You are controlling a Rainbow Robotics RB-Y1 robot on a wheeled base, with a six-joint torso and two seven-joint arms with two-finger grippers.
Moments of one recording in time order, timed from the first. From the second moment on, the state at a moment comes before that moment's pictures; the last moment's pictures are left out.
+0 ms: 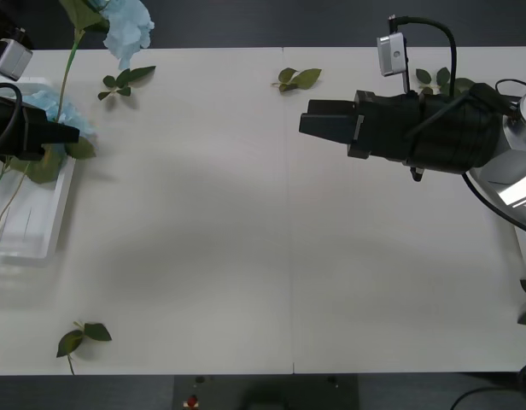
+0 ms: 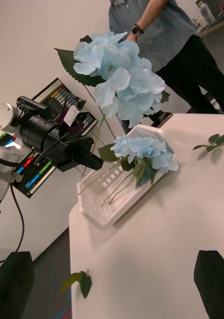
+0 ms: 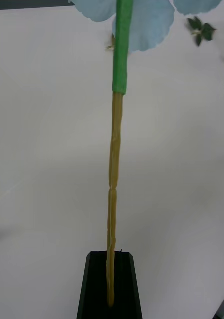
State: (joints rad) right arm -0.53 -0.72 0.35 -1.54 -2.27 0.93 2.47; left arm -0.44 0.66 0.38 -1.65 1.26 1.61 -1.98
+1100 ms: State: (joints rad) right arm -0.54 -0.95 0.47 -1.54 -2.54 1.02 2.68; left arm -0.33 0.73 0.44 -1.57 0.41 1.50 -1.79
